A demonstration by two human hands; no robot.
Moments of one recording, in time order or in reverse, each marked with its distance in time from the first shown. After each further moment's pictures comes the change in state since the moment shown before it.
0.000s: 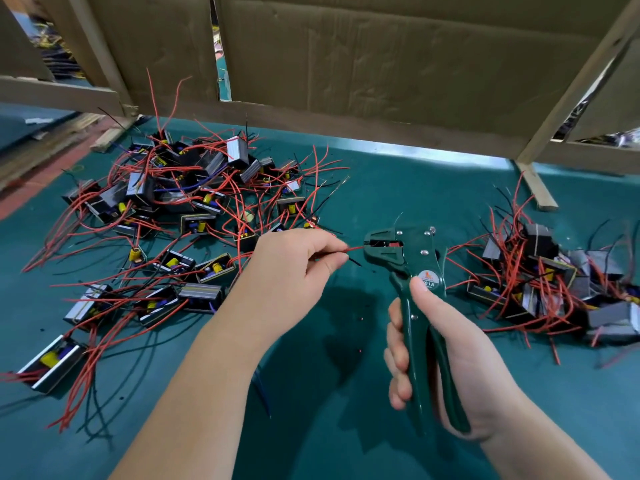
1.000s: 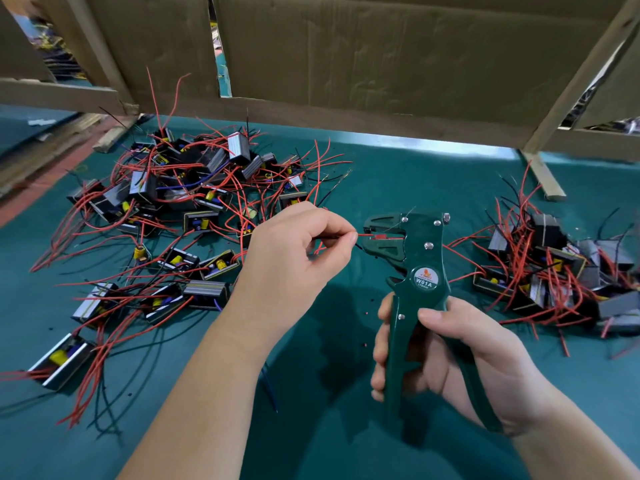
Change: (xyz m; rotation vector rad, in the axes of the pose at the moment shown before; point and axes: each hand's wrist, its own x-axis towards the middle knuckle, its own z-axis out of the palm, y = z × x) left_hand 0.000 0.011 -0.003 -0.091 0.141 0.101; right_hand -0.003 -0.007 -0.012 -0.007 -0.334 -0.043
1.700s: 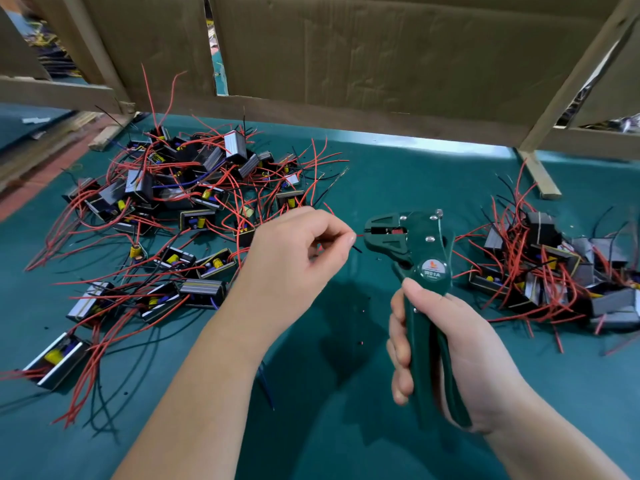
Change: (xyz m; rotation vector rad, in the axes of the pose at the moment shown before) left_hand -0.001 -0.001 0.003 0.018 -0.050 -0.010; right_hand 0.005 0.008 0.011 -0.032 0.312 -0.007
